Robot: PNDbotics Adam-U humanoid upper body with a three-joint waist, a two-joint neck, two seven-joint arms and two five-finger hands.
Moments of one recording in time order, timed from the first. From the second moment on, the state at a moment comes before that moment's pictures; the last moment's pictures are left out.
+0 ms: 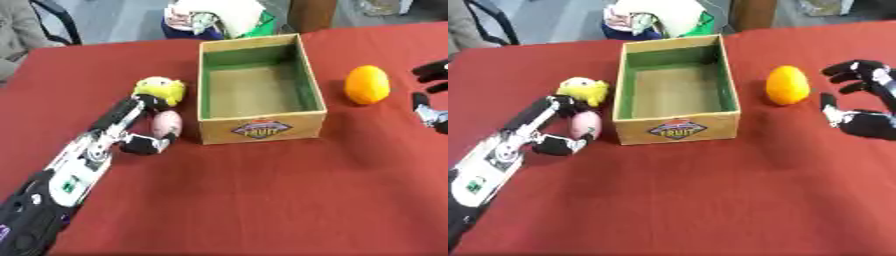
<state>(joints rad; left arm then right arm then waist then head) -0.45 0.47 -0.28 -1.46 -0.58 0.13 -0.13 -0.45 -0.62 0.11 -1.57 0.19 -0.02 0.23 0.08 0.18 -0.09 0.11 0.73</state>
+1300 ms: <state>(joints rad) -0.67 0.47 -0.24 -1.59 -0.82 0.16 -0.02 -0.45 -0.62 0.11 -1.57 0.19 -0.02 0.24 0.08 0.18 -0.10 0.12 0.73</state>
